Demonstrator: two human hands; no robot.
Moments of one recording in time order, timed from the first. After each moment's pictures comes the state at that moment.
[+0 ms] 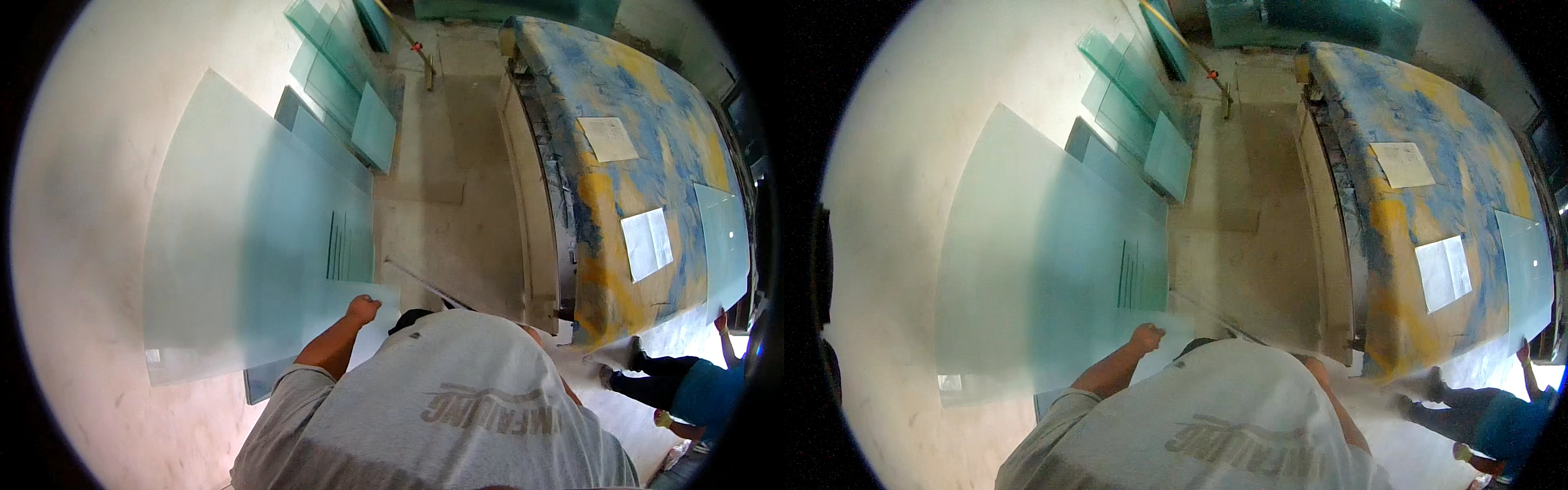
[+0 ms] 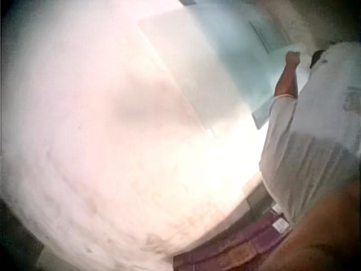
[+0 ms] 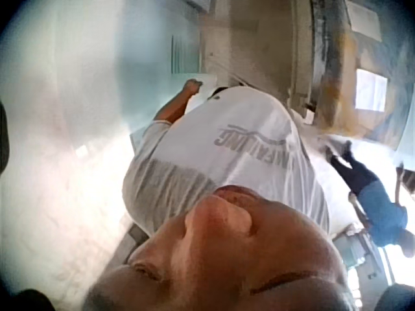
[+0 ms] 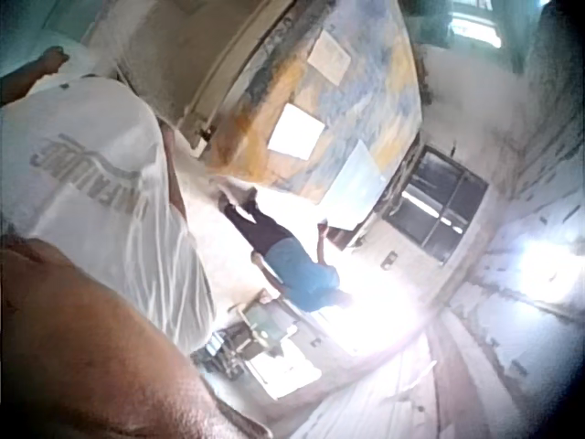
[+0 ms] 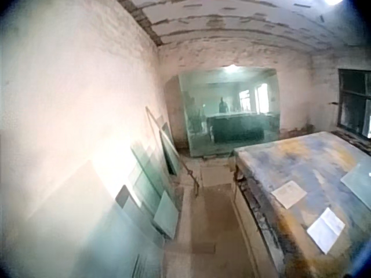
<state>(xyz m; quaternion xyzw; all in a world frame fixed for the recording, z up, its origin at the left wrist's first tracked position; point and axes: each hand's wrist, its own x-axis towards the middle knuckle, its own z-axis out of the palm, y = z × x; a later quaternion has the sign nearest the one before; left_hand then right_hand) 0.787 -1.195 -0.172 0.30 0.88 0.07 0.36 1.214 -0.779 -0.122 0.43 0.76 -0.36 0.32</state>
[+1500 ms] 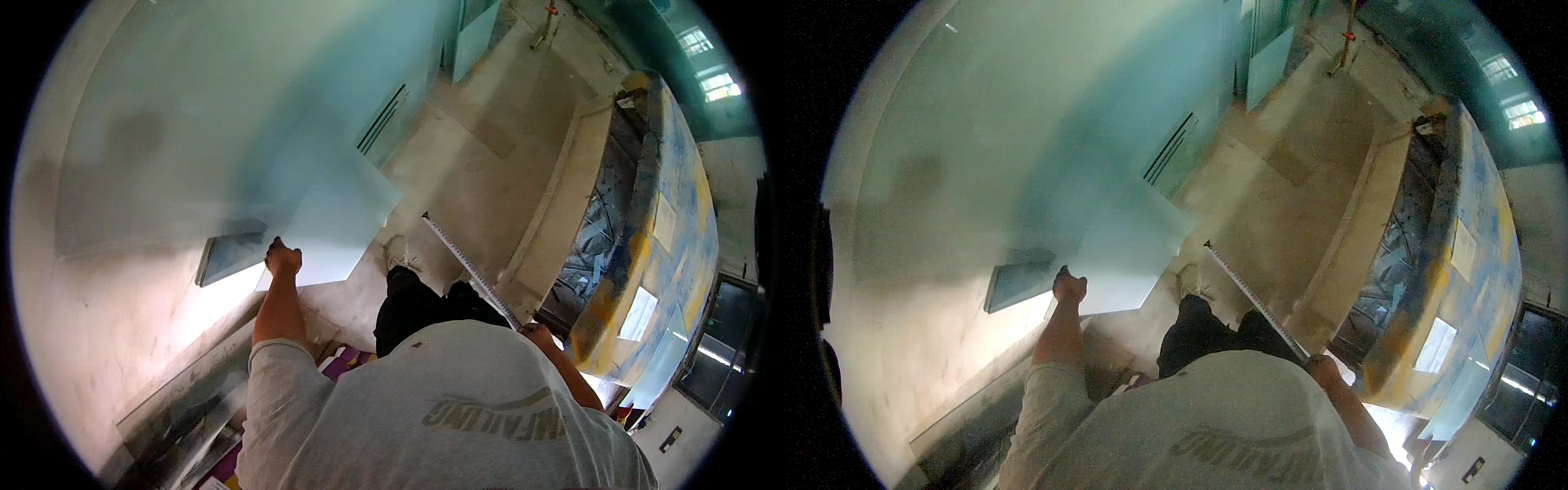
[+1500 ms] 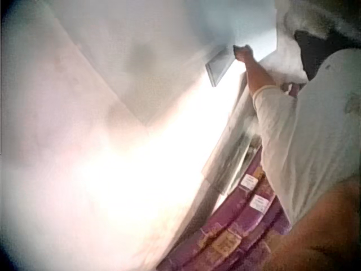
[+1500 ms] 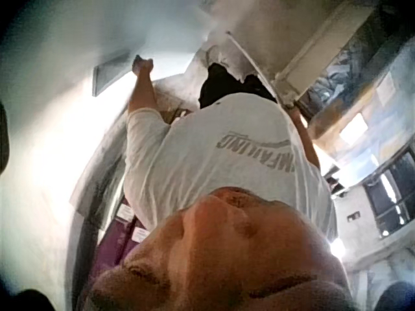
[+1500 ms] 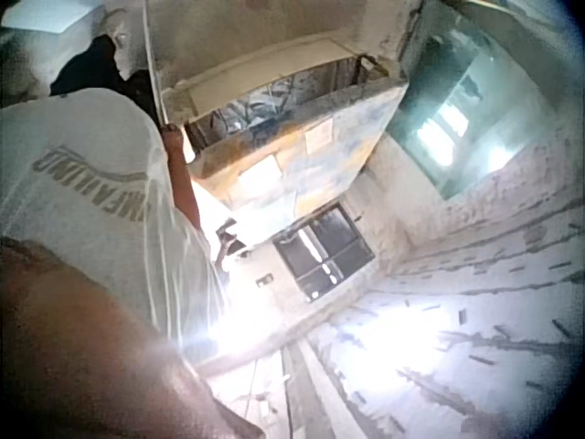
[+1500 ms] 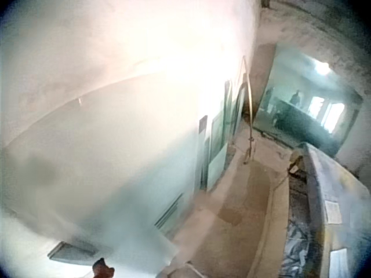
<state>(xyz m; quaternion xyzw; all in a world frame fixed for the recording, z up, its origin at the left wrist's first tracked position) 0.894 -1.508 -0.195 -0.26 0.92 0.07 0.28 1.164 -0.818 -0.035 0.17 0.87 -0.16 0.44</state>
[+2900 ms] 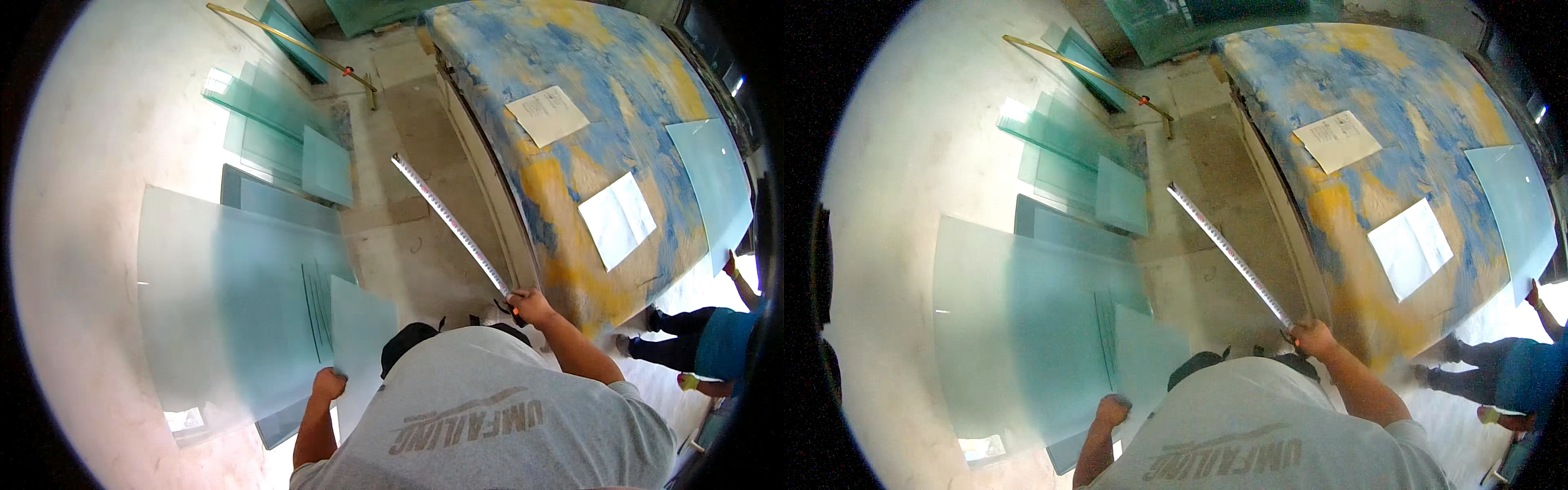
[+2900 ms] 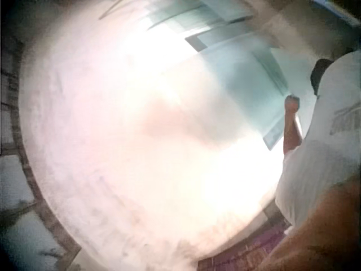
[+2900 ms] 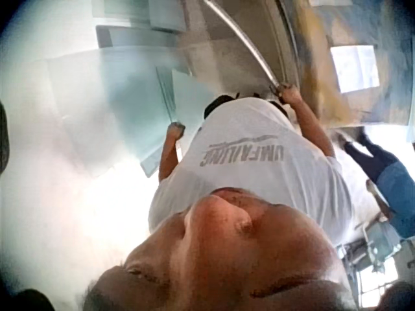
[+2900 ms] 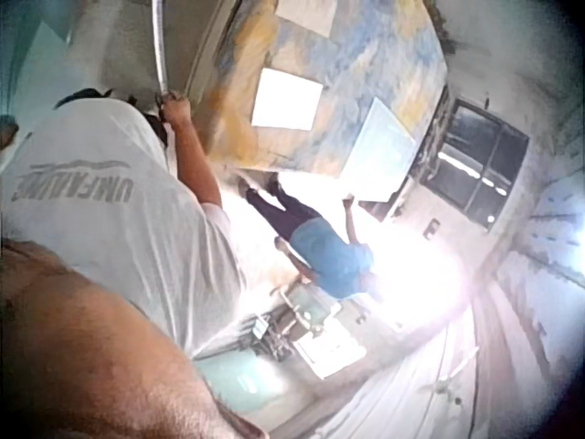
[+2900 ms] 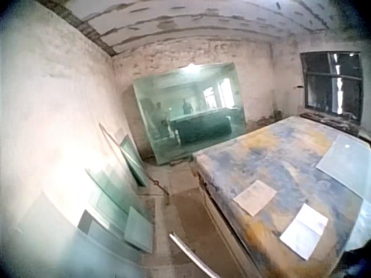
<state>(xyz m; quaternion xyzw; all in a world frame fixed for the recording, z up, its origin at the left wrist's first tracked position) 0.885 -1.221 -0.015 0.24 0.91 -0.03 0.35 1.179 -0.616 -0.008 0.41 0.71 -0.55 0.14</state>
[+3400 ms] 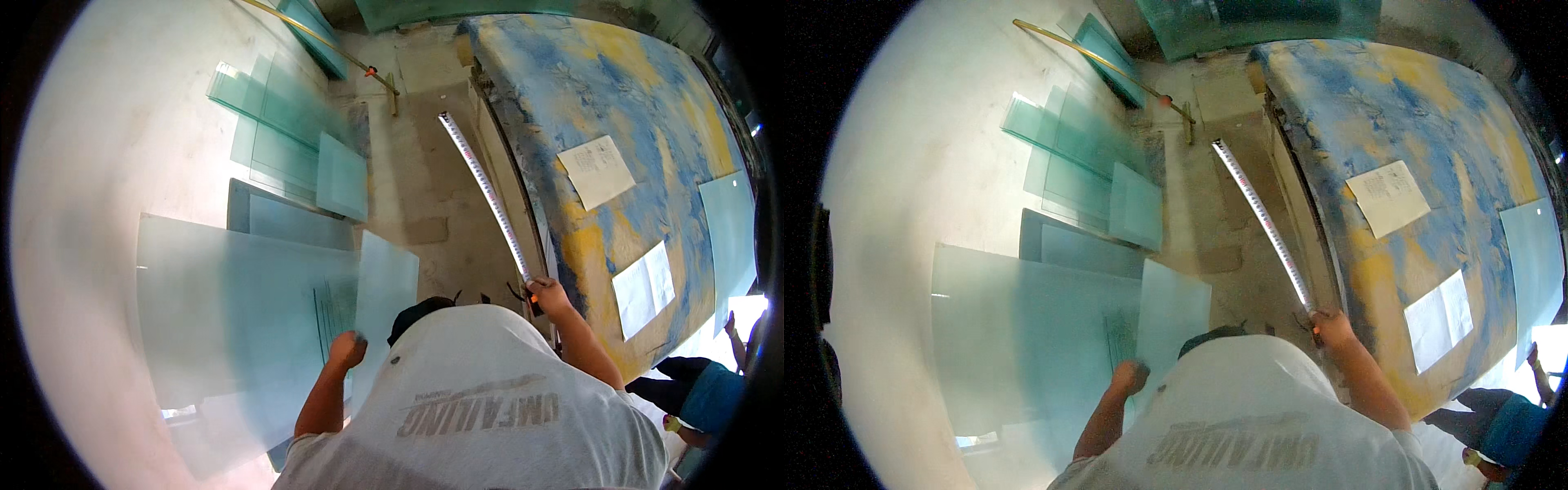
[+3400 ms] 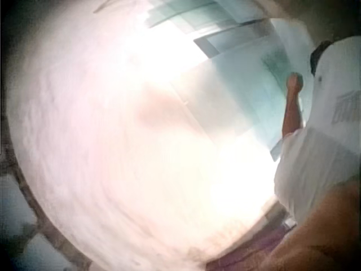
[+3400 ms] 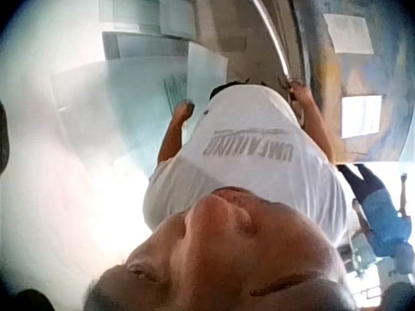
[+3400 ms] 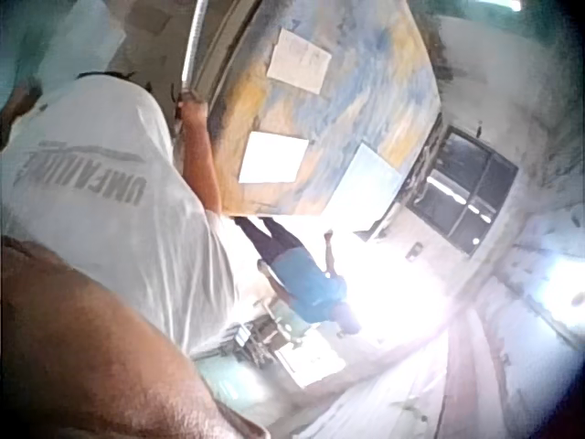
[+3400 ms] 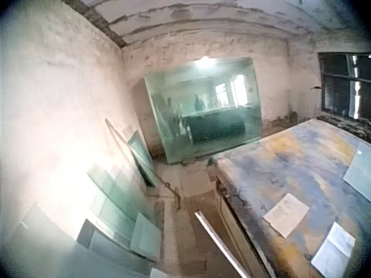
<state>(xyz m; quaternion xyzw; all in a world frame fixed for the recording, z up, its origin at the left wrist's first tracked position) 0.700 -1.014 -0.016 0.34 0.88 0.01 0.32 0.975 -0.497 0.054 0.52 0.59 -0.62 0.07</state>
